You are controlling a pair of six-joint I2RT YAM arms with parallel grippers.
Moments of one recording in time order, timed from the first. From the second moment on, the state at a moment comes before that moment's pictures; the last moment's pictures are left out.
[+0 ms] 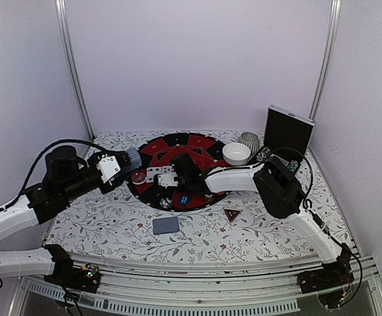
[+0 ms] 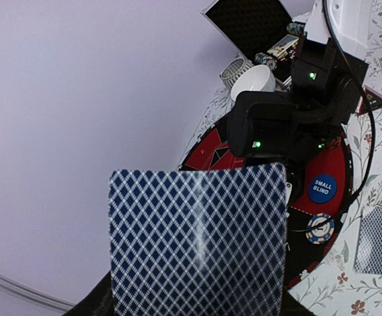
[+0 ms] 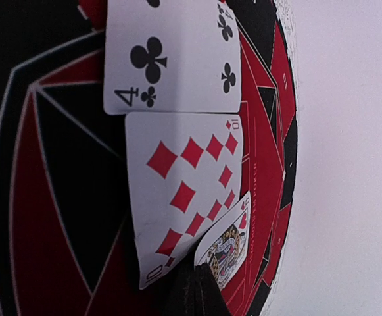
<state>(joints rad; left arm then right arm) -0.63 0.84 0.59 0.03 0.01 0.81 0.91 2.61 2.01 -0.02 0.44 -1.08</state>
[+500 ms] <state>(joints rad) -0.63 0.83 0.59 0.03 0.01 0.81 0.90 2.57 2.02 -0.15 0.33 -1.00</state>
